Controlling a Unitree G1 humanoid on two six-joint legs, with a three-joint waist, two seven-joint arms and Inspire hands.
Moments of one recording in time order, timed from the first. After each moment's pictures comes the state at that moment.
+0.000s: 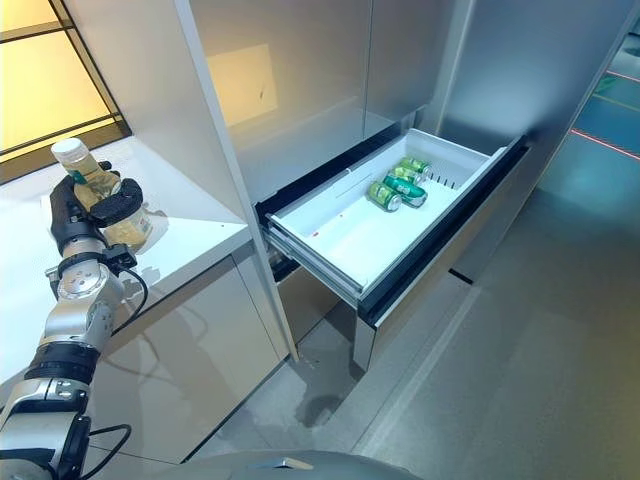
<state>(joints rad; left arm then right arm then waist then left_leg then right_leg) -0.36 0.62 0.08 0.50 -0.48 -0.11 0.43 0.13 -0.29 0.29 1.25 0.08 0.11 0.21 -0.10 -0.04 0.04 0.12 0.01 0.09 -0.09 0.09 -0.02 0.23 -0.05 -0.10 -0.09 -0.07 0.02</state>
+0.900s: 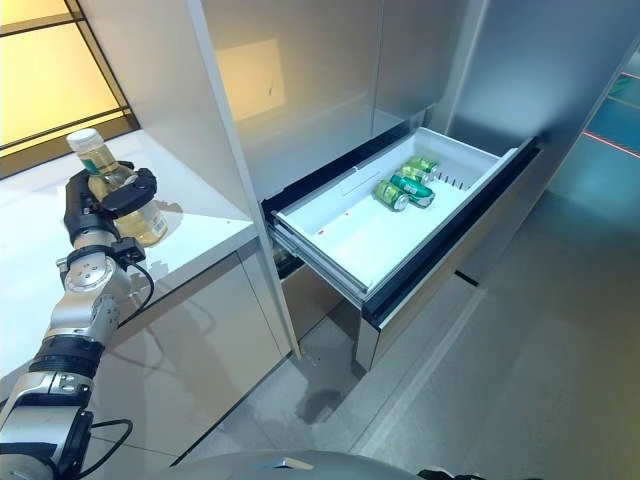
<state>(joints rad) -0.37 0.63 0.03 0.43 -0.55 -0.11 0.36 0.09 -0.35 0.57 1.05 -0.31 0.01 0.25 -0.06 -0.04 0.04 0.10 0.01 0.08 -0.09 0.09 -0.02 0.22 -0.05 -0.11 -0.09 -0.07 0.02</state>
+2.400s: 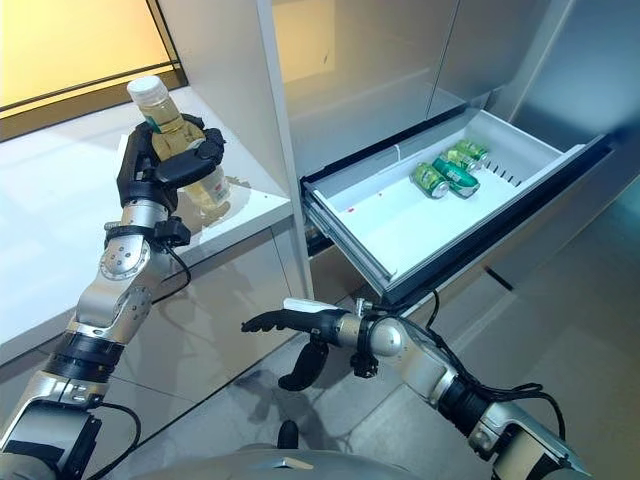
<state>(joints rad) -0.36 0.60 -0.12 0.00 -0.59 -0.09 0.30 -0.32 -0.50 0.75 0.00 0.02 0.00 0.56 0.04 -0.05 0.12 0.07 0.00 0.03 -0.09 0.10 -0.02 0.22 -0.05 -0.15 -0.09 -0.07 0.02</state>
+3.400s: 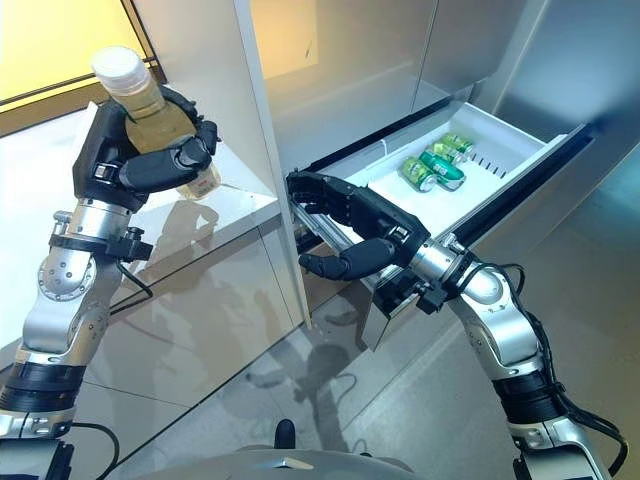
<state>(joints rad) -0.21 0.66 0.08 -0.16 -0.52 -0.18 -0.05 -0.23 -0.54 0.15 -0.21 0.49 0.05 0.56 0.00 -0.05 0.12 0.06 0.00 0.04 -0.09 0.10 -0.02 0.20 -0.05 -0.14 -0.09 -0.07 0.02</state>
